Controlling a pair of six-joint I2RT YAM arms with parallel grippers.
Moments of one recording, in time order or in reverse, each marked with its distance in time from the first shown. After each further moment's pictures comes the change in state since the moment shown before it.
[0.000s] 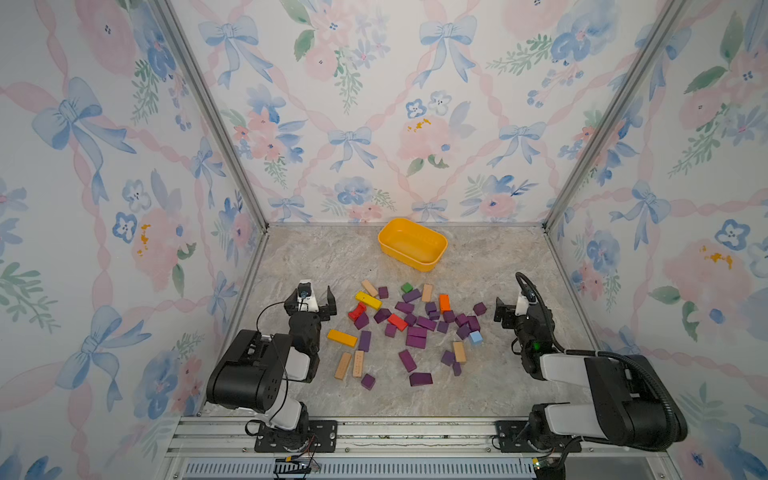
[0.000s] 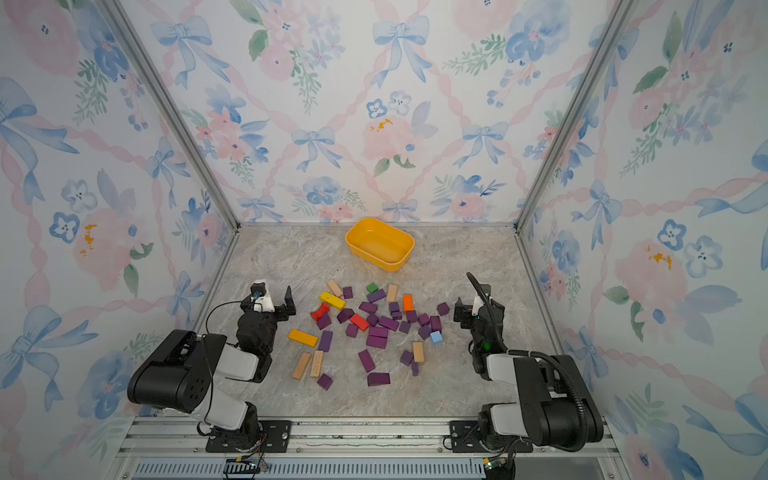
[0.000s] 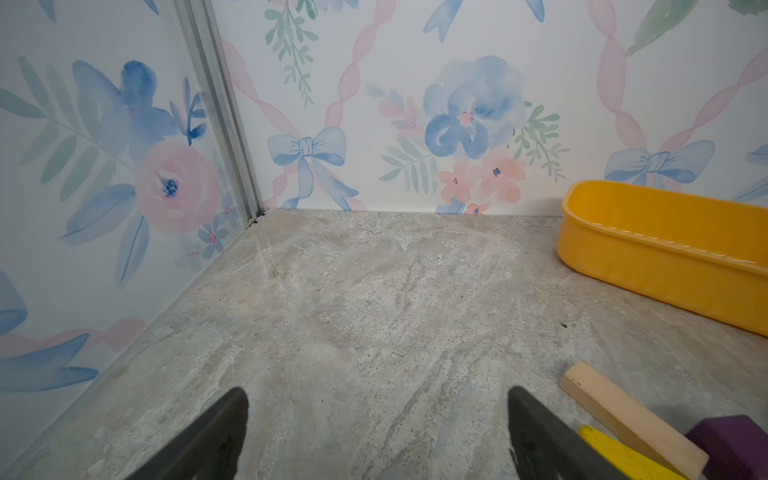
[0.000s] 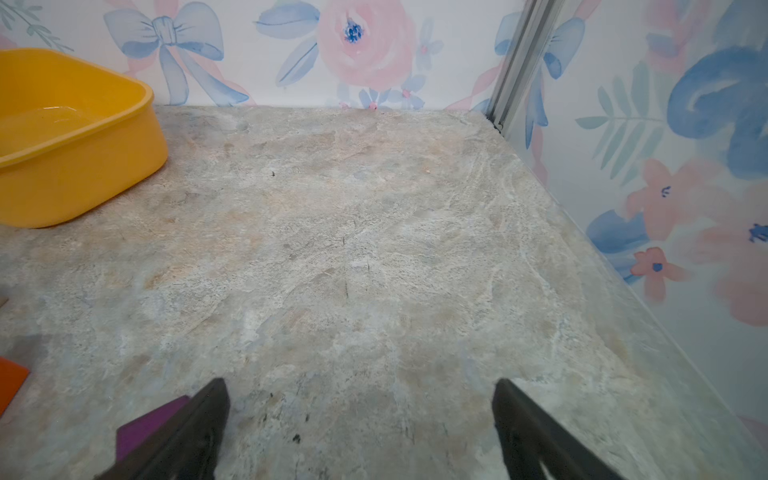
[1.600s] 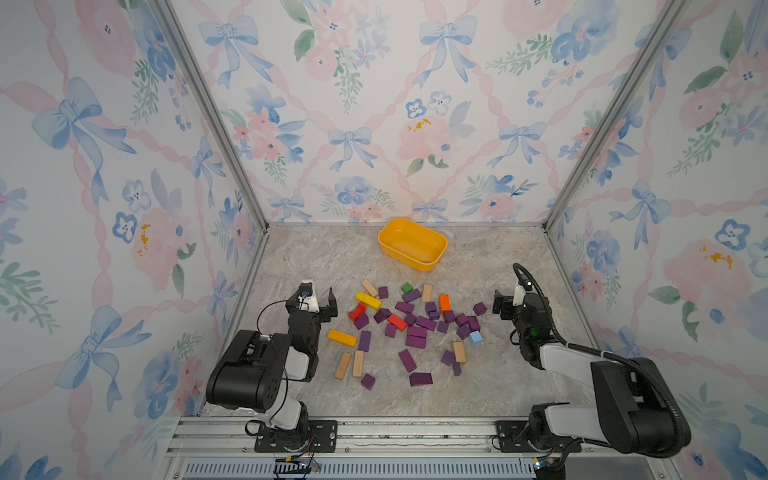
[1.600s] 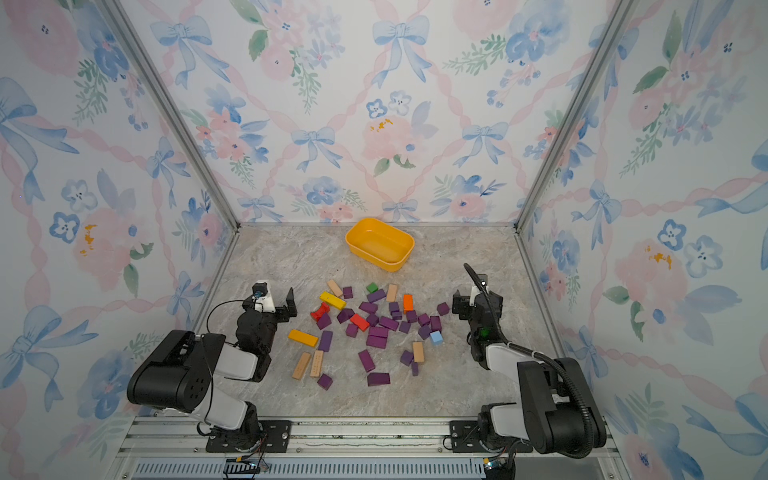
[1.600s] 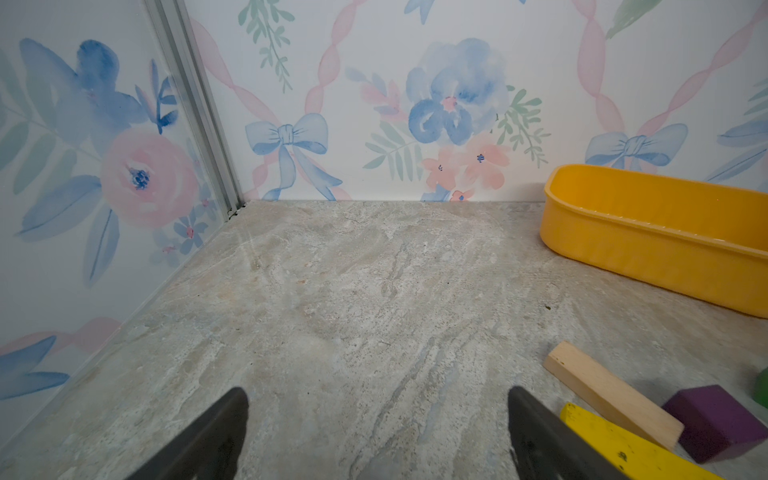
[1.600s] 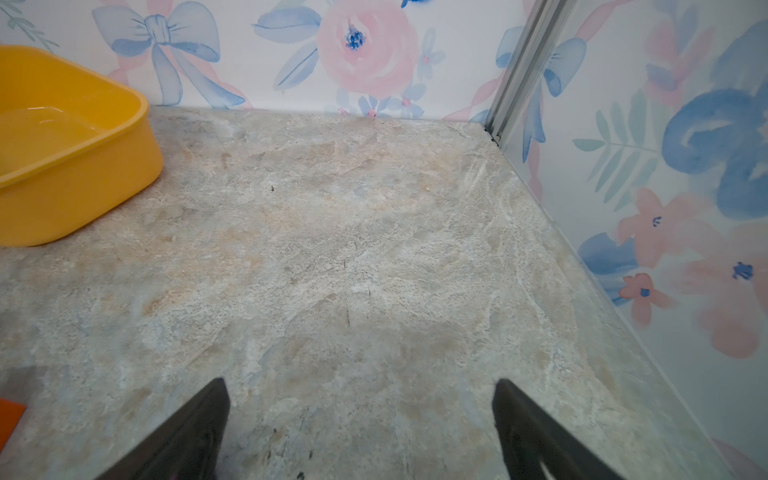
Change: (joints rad) left arm 0.018 -0.001 0.006 -0.037 0.069 0.001; right arm 0.052 -0.035 0.125 -0.199 0.066 -0.022
